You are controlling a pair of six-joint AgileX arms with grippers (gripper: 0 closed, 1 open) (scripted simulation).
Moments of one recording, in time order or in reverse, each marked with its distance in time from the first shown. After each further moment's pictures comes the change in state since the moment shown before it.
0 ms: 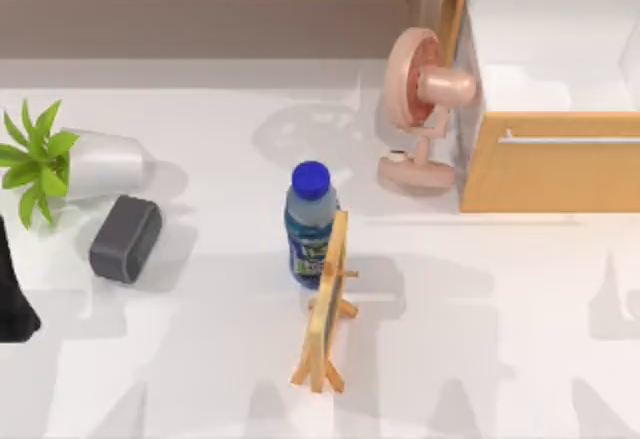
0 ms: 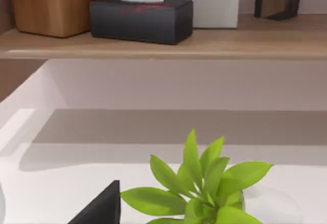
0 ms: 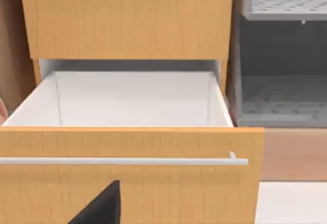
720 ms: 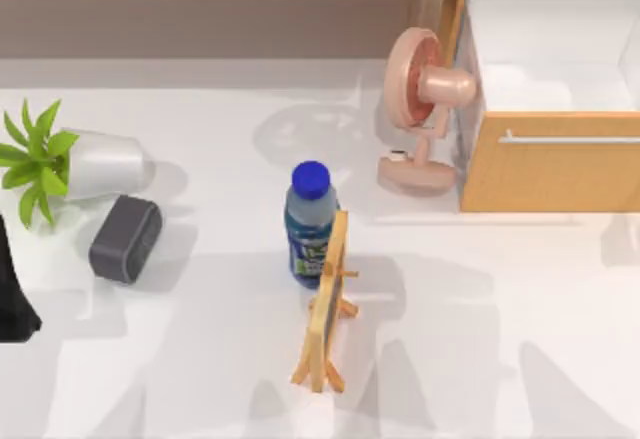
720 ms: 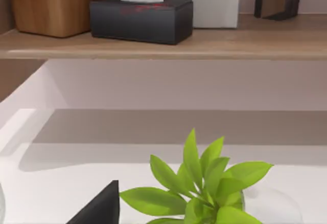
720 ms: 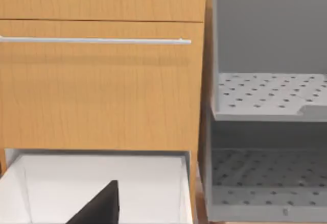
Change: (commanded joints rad) left arm 0.000 0.000 0.000 0.000 0.000 0.000; right arm -0.258 0.554 0.271 0.341 -0.245 0.008
